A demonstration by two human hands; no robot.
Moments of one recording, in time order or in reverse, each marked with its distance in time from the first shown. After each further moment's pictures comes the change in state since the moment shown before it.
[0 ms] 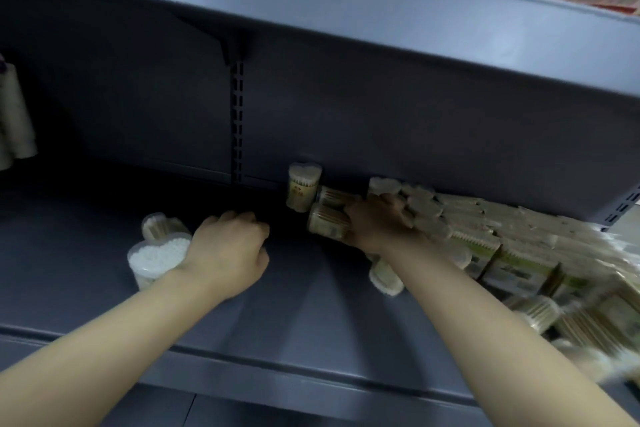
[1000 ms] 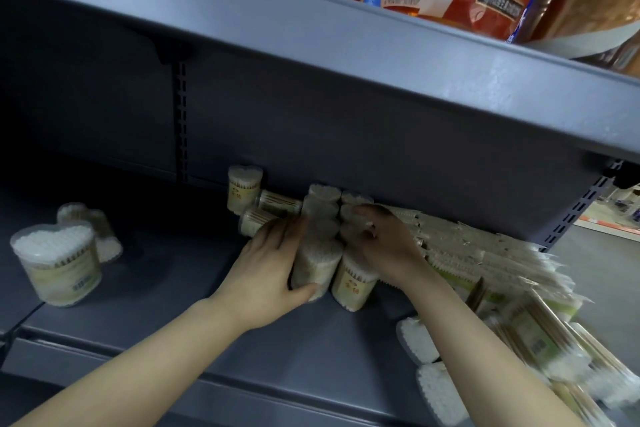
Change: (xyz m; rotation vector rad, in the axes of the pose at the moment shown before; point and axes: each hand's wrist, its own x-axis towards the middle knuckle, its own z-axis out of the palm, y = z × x) left_hand 0.018 0.134 0.023 -0.428 0.095 0.129; right_hand -0.061 0.109 0.001 0.686 0.281 0.004
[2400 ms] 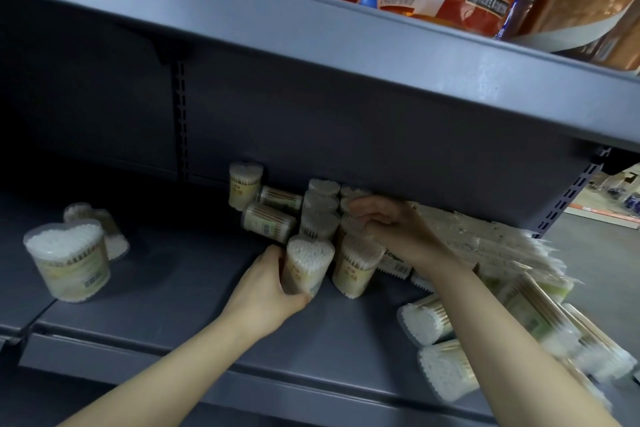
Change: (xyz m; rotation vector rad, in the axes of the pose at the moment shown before) left_hand -0.021 0.003 0.018 -0.553 0.003 -0.384; right_hand -0.009 0.002 -0.014 0.432 -0.084 -0.017
